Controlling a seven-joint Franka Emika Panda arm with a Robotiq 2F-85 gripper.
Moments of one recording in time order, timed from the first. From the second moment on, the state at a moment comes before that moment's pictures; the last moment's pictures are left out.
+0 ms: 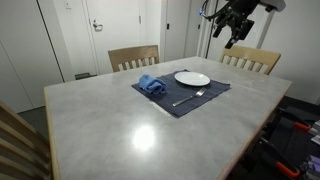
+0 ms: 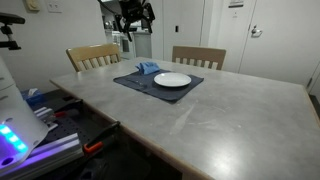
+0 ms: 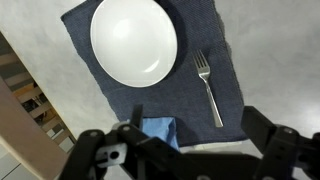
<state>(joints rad) 0.20 -0.41 -0.26 -2.79 -0.20 2.75 -1.06</state>
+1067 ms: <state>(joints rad) 0.32 -0.10 -0.11 -2.63 -0.08 2.76 -1.54</state>
